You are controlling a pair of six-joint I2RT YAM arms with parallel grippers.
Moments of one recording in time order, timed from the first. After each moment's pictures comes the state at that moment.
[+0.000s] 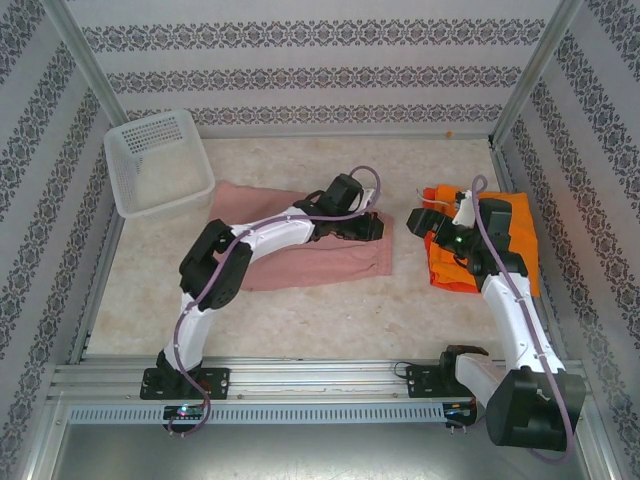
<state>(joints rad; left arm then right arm) -0.72 2.16 1.64 -0.22 0.48 -0.61 -0.11 1.01 0.73 -0.37 -0.55 0.42</state>
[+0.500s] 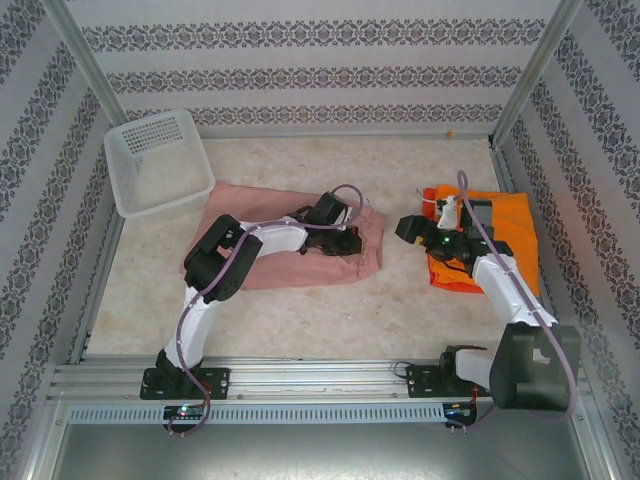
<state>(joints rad) -0.66 2.20 1.44 -0.11 0.47 -0.70 -0.06 1.22 0.72 -0.37 -0.65 0.46</state>
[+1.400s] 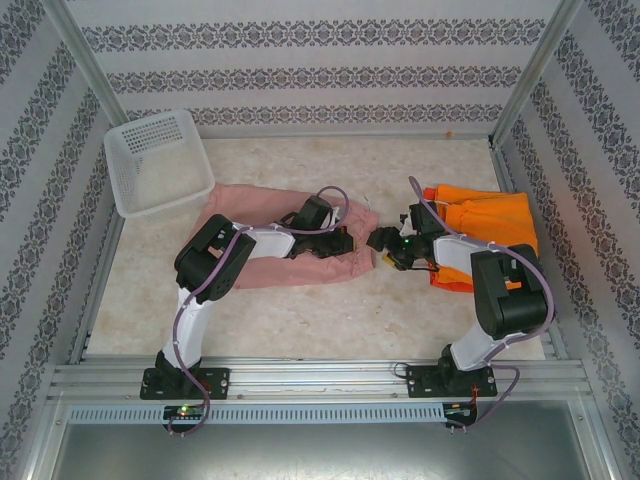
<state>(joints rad) -0.62 2.16 1.28 0.11 0.51 -0.77 0.16 1.63 0.75 -0.13 -0.53 0.76</state>
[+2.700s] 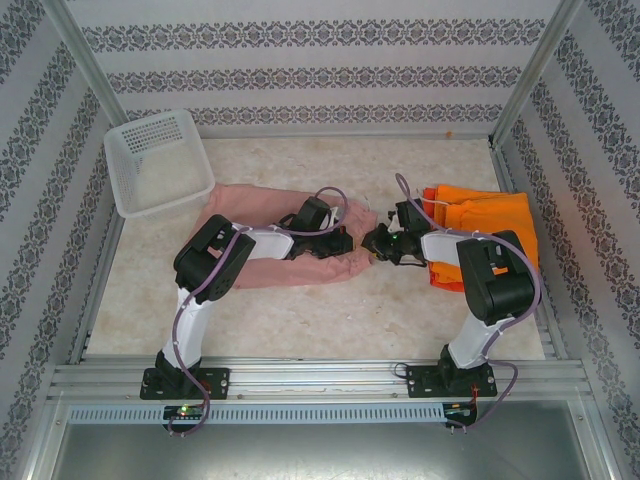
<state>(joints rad) -0.62 2.15 1.26 0.15 0.50 -0.79 0.23 1.74 0.80 -0.03 -0.53 0.84</state>
